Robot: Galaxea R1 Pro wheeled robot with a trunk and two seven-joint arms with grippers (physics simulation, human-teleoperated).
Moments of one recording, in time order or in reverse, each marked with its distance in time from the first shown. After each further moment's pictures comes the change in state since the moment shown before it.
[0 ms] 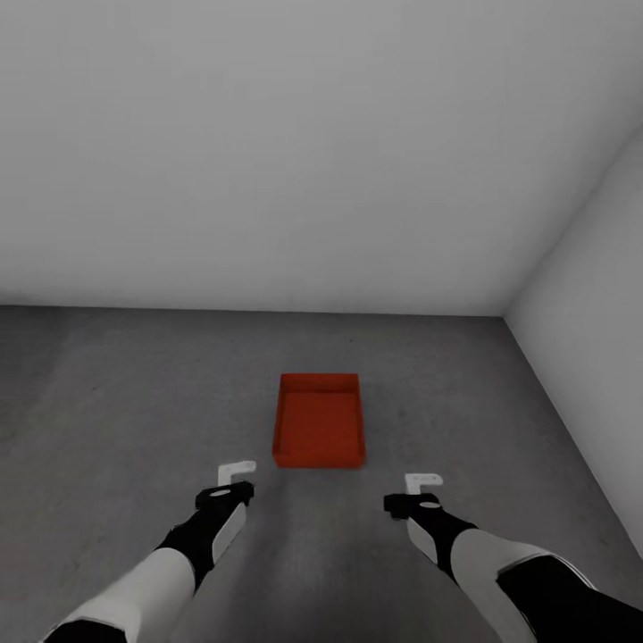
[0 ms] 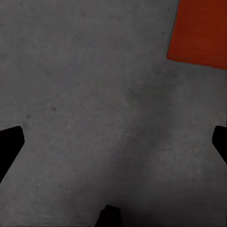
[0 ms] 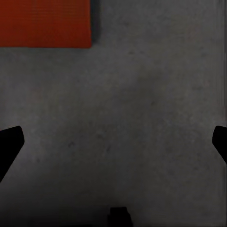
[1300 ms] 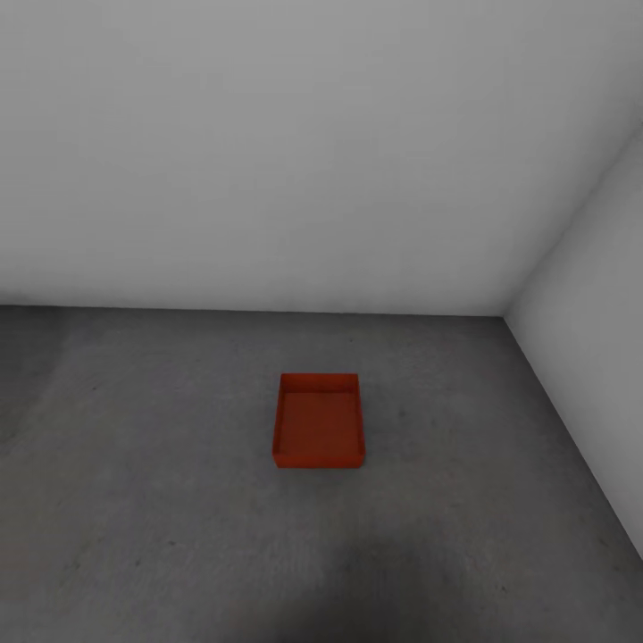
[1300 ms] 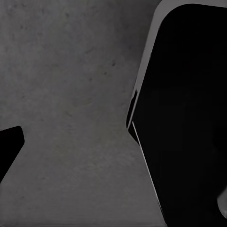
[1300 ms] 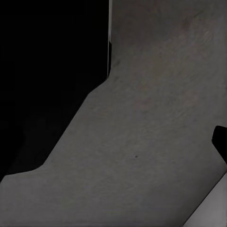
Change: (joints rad) left arm 0.452 0.094 -0.001 0.404 0.103 -0.321 -0.210; right arm 0.696 -0.071 0.002 0.006 0.003 -0.070 0.000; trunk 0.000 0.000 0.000
